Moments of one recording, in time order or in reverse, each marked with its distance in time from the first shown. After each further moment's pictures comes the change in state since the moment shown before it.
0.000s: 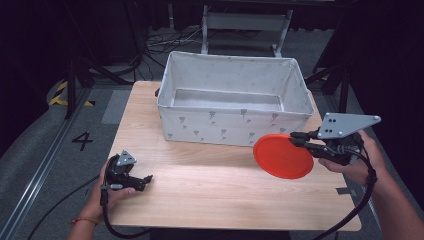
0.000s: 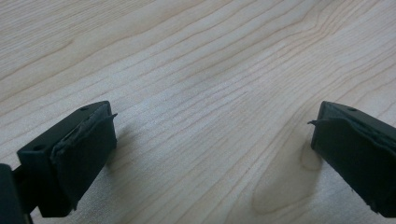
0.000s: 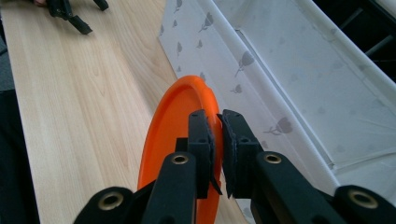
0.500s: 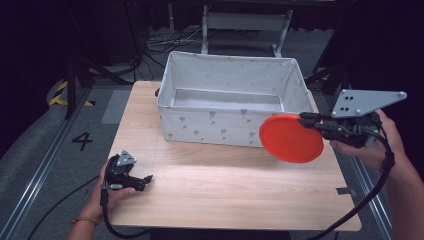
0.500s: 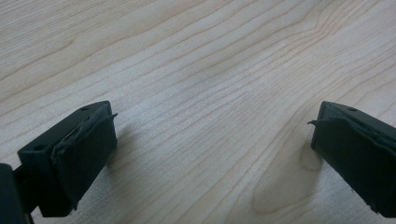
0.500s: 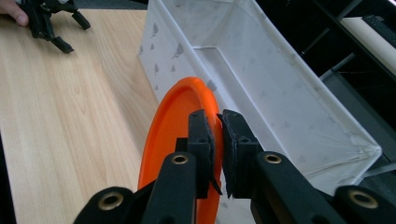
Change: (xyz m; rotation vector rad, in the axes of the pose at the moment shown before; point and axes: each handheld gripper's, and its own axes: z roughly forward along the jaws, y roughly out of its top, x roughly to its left) left arm 0.000 0.000 0.000 0.000 0.001 0.000; right arm -0.024 0.034 -0.029 -0.026 -0.063 -0.019
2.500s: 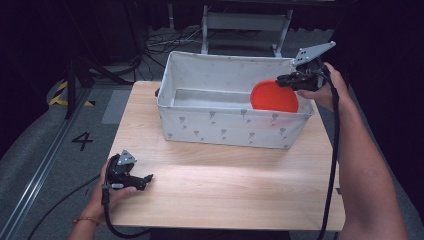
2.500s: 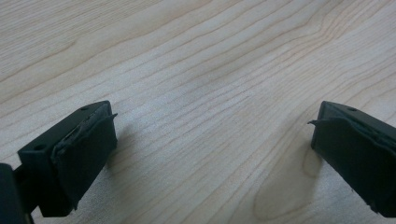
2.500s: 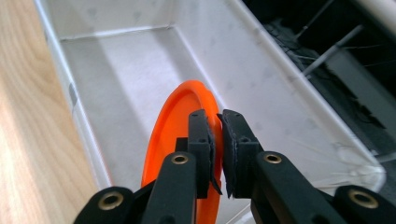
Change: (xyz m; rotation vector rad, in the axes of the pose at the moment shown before) left arm -0.001 0.001 0.001 0.000 0.012 -0.017; right arm -0.125 -0.015 0.140 0.081 0.058 0.060
